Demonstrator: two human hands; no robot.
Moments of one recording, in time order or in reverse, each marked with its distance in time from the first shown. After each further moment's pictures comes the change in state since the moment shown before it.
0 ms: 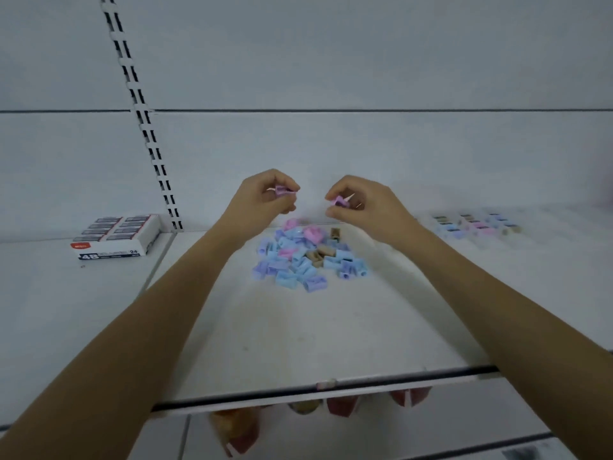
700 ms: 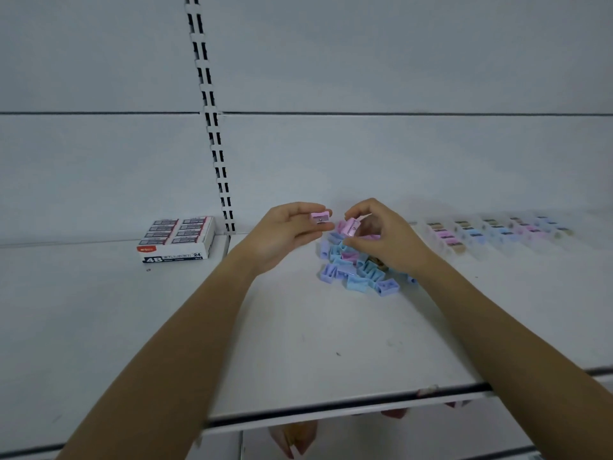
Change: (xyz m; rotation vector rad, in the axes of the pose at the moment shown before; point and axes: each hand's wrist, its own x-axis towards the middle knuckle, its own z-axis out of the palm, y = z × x) left_hand -0.022 -0.040 -0.058 -0.485 -0.229 -0.275; right_hand 0.000 -0.023 0.075 0.111 -0.028 0.096
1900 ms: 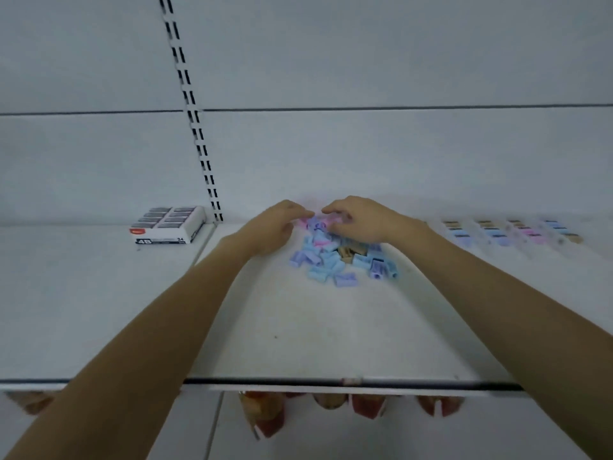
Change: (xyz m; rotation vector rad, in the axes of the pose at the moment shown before) left_hand 0.030 -0.021 0.013 1.348 0.065 0.113; right_hand 0.038 0.012 -0.035 -0.609 -0.421 -0.037
